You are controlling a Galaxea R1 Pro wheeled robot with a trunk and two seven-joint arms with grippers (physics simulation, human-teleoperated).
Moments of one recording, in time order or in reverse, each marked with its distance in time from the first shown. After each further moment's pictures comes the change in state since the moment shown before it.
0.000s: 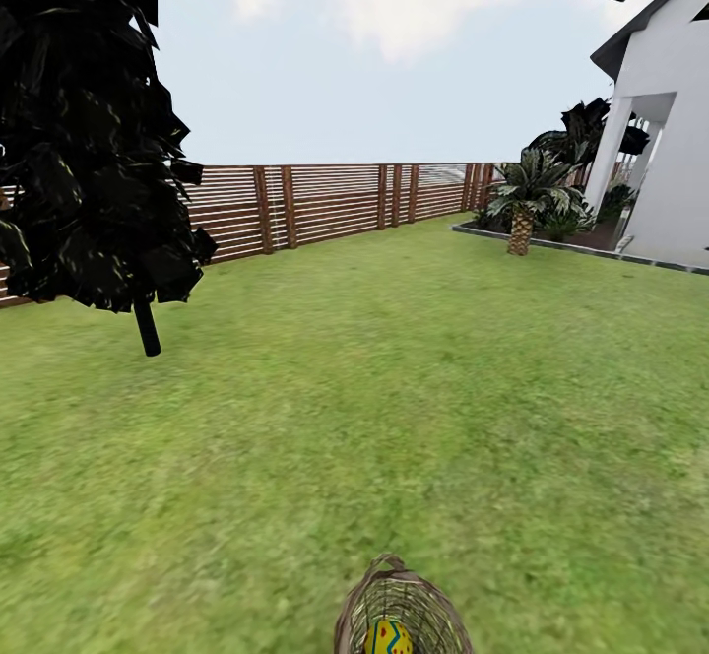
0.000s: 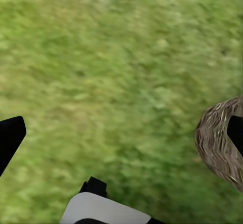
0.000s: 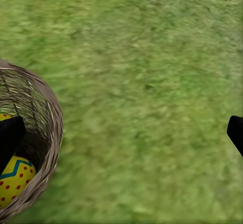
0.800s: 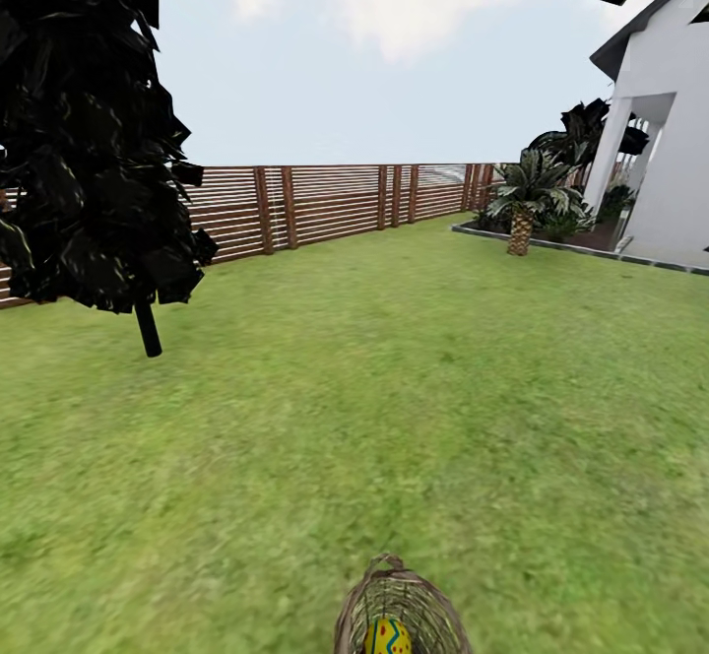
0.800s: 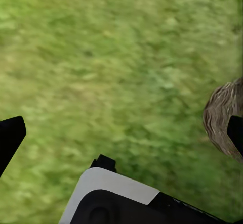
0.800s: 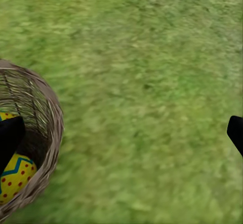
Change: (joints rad) left arm 0.000 0.012 -0.002 0.076 -0.002 -0.006 -0.010; right arm 0.000 0.000 0.000 0.001 0.001 0.000 0.000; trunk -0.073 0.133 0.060
